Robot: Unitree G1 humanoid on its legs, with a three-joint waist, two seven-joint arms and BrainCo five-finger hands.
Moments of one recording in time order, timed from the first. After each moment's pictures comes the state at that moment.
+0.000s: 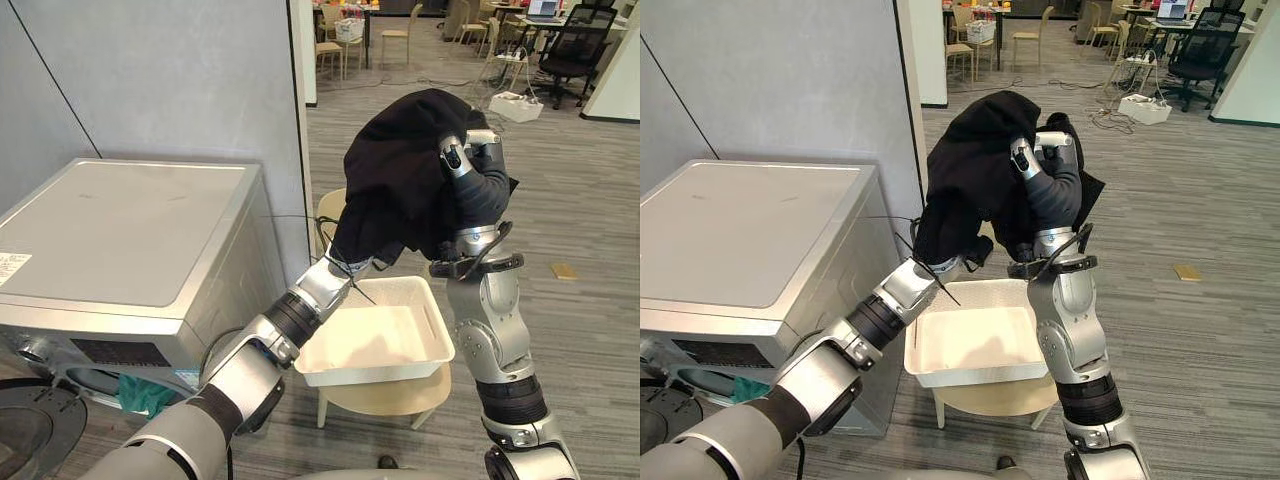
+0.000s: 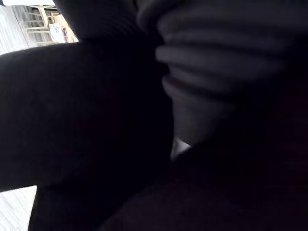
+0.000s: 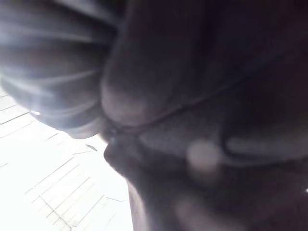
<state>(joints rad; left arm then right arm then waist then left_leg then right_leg) -0.85 -0.01 -0.54 0.47 -0.28 -0.13 0.20 -0.34 -0.18 0.14 -0.31 0.47 -0.19 -0.04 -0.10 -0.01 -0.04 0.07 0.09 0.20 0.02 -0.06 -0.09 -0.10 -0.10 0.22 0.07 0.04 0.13</state>
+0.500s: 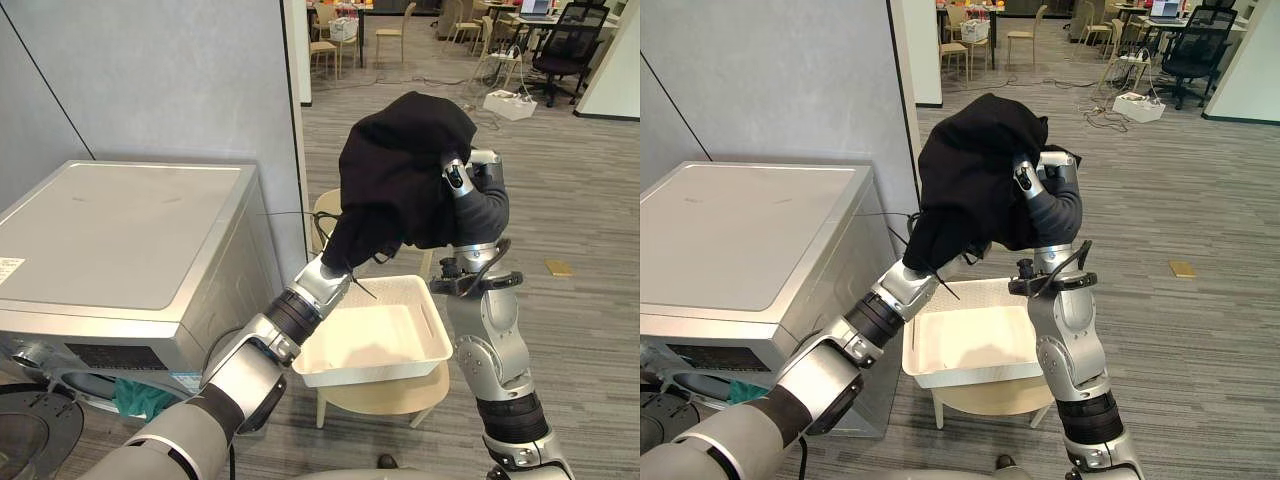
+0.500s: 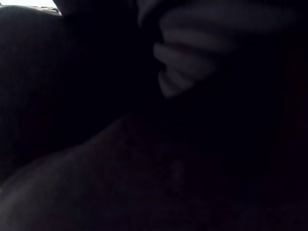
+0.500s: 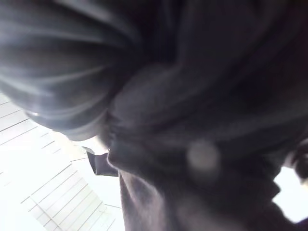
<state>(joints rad) -0.86 -0.01 -0.49 0.45 -0.27 -0.12 0.22 -0.24 -0.17 0.13 -0.34 0.48 -0.21 -0.04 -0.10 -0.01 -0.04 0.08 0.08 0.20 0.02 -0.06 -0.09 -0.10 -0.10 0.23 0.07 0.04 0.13</state>
